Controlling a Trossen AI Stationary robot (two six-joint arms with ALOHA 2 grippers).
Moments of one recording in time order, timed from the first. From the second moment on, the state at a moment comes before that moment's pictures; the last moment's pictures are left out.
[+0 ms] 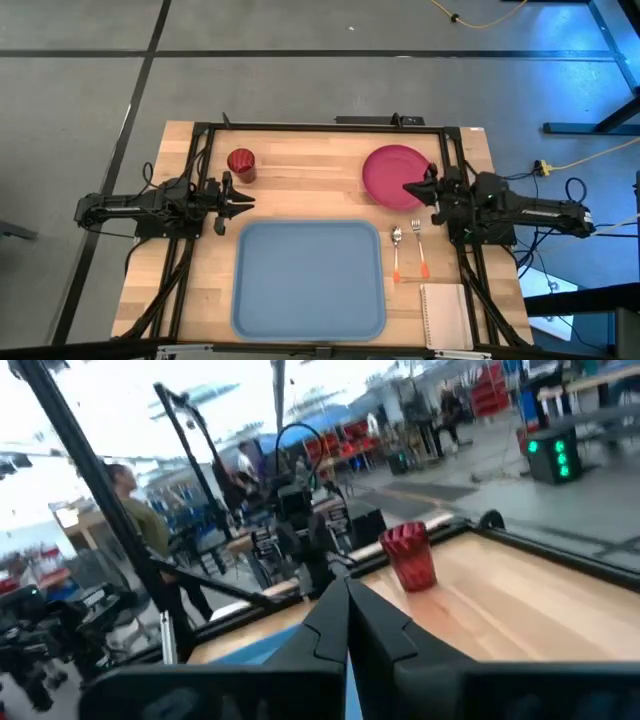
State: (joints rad) left arm 0.07 0.01 0.01 0.02 0.04 -0.17; right arm -0.12 0.22 0.19 0.14 -0.02 0.40
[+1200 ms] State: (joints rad) left arm 0.07 0.01 0.01 0.02 0.04 -0.17; right arm -0.04 1.30 0.91 -0.80 0.04 0.23
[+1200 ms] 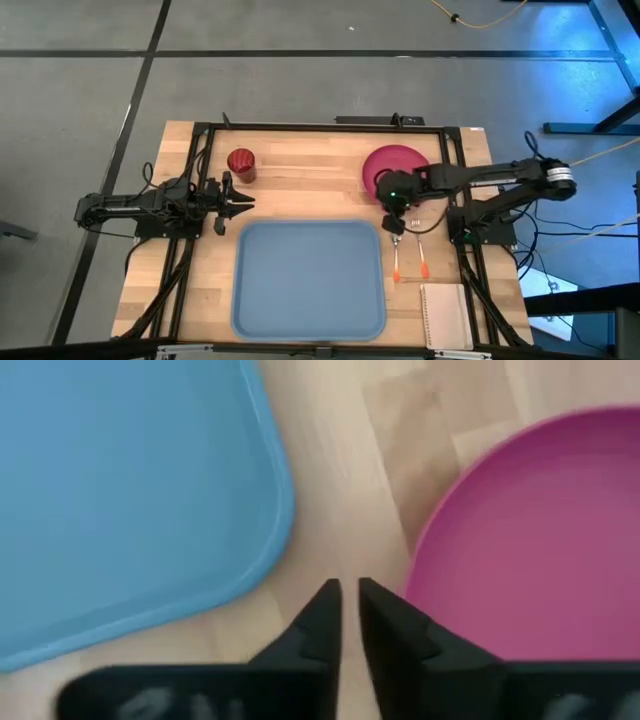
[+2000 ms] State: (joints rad) left arm 0.07 0.01 0.01 0.02 0.04 -0.17; right arm -0.12 1.56 0.91 -0.74 0.18 0.31
